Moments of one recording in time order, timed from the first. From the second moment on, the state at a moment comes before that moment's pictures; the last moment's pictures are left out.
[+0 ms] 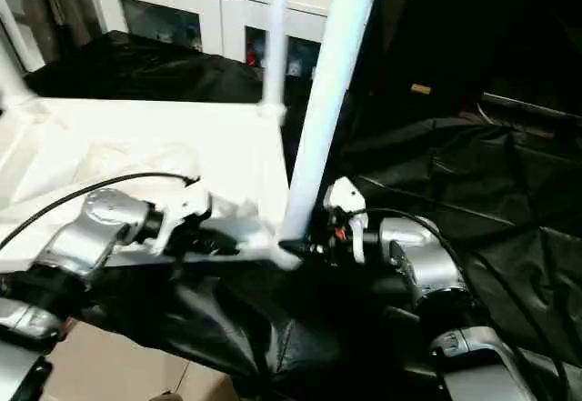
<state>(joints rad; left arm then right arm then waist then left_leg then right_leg) -0.60 0.42 -0.27 0.59 0.02 0.11 -1.37 -0.51 -0.35 0.17 0.63 0.18 0.08 1.27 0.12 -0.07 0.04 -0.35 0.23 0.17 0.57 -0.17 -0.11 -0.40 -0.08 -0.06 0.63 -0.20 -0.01</state>
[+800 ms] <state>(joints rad) -0.70 0.19 -0.25 0.76 0.11 0.18 -0.91 -0.55 -0.14 0.01 0.75 0.11 0.07 0.57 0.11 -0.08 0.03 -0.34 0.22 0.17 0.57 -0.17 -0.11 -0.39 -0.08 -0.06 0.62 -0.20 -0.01</state>
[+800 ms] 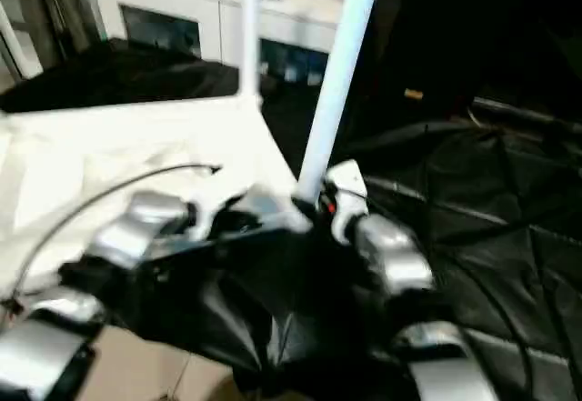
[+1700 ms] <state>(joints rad) -0.64 0.41 -0.29 0.66 0.02 0.07 -1.43 -0.48 -0.33 0.17 0.59 0.18 0.09 1.30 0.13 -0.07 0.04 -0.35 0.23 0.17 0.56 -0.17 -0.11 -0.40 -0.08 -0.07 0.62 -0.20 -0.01</state>
